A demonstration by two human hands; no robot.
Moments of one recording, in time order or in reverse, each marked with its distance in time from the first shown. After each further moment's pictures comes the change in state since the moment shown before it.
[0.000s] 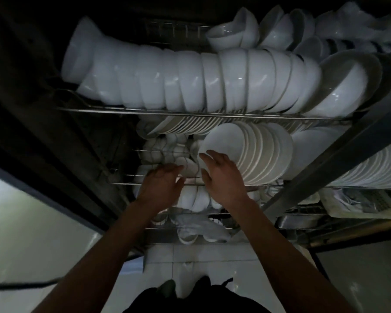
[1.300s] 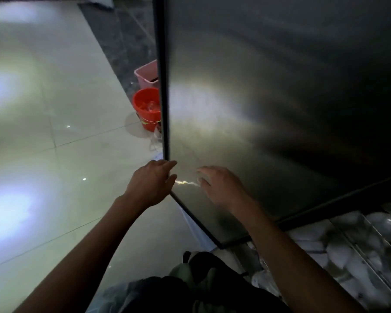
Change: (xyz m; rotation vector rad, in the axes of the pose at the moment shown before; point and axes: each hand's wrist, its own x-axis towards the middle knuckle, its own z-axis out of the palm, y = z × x) left_hand -0.429 -0.229 -0.175 0.143 0.329 -1.007; right_hand -0.027 -0.478 0.141 0.163 -0.669 -0.897
